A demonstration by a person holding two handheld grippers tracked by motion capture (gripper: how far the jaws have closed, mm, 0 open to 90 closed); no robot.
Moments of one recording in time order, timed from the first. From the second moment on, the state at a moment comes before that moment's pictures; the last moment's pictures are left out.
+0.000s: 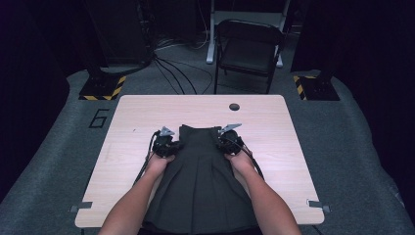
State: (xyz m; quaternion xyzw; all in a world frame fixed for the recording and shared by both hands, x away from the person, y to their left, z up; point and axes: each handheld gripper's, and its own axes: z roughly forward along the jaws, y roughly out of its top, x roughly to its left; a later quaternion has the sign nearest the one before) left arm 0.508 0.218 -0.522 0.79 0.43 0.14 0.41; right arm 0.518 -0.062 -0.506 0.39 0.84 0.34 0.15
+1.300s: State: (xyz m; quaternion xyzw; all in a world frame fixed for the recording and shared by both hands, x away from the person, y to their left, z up) left arm 0.492 0.199 -0.451 0.78 0.35 0.22 0.46; right arm 0.513 -0.077 -0.481 0.40 0.81 0.39 0.18
